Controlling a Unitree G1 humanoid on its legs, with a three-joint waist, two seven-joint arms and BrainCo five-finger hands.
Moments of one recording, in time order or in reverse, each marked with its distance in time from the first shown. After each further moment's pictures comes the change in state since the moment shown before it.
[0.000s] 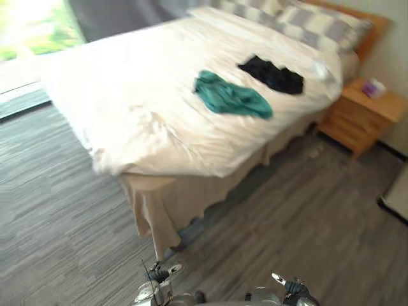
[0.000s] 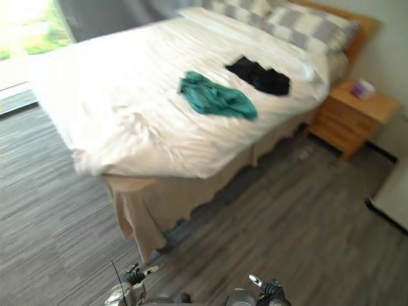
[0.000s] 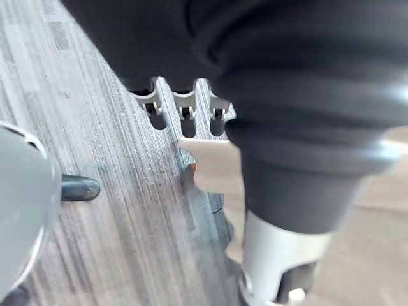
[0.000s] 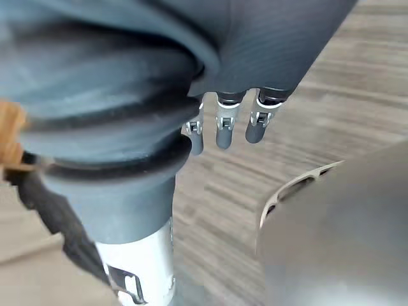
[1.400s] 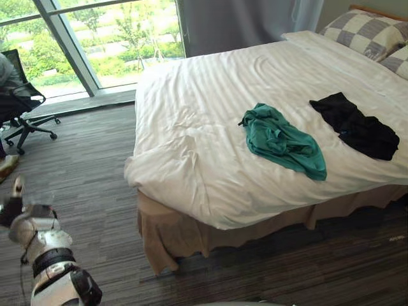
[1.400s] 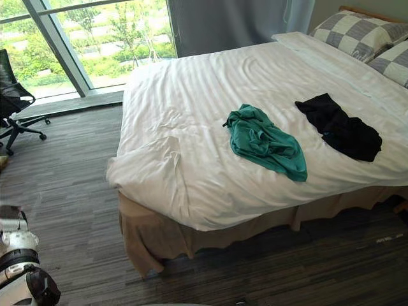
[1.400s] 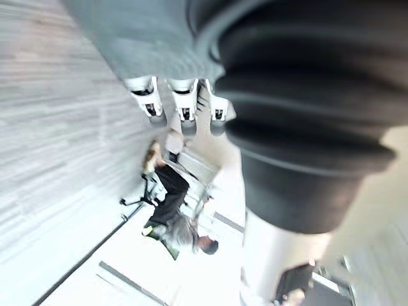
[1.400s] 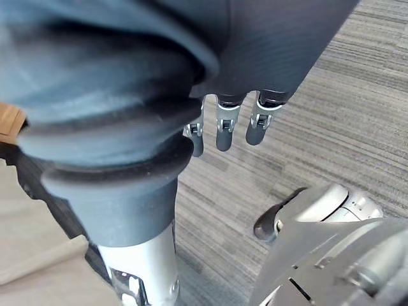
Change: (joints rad) left arm -0.430 0.541 0.345 -0.456 -0.320 -0.117 0.222; right arm 0.207 0.046 -0.159 -0.075 0.134 -0.005 -0.035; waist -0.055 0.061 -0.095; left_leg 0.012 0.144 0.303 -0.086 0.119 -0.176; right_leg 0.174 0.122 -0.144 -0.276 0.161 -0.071
